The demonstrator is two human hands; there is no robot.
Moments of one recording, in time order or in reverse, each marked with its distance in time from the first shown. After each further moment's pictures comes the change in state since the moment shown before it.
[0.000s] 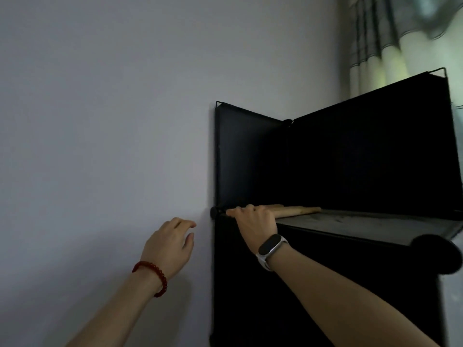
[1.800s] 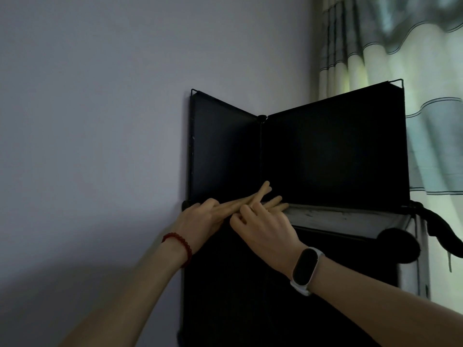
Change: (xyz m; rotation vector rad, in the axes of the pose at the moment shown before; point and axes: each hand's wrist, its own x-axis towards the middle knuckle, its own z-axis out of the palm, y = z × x) left_hand 0.058 0.056 0.054 -0.155 0.189 0.712; right_hand -0.057 0.049 -0.017 -0.133 0.520 -0.270
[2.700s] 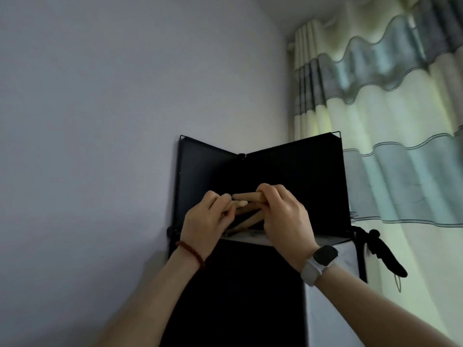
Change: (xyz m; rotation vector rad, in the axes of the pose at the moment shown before) left_hand 0.065 0.120 -0.070 -0.014 0.634 -0.059; right_hand -0.027 0.073 -0.124 0.481 0.247 0.454
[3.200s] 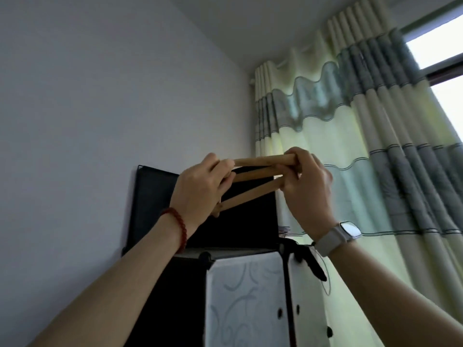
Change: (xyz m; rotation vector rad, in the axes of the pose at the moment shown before) left_hand 0.162 0.179 -0.012 0.125 0.009 0.254; right_hand 0.031 0.067 -0.222 0.174 0.337 0.274
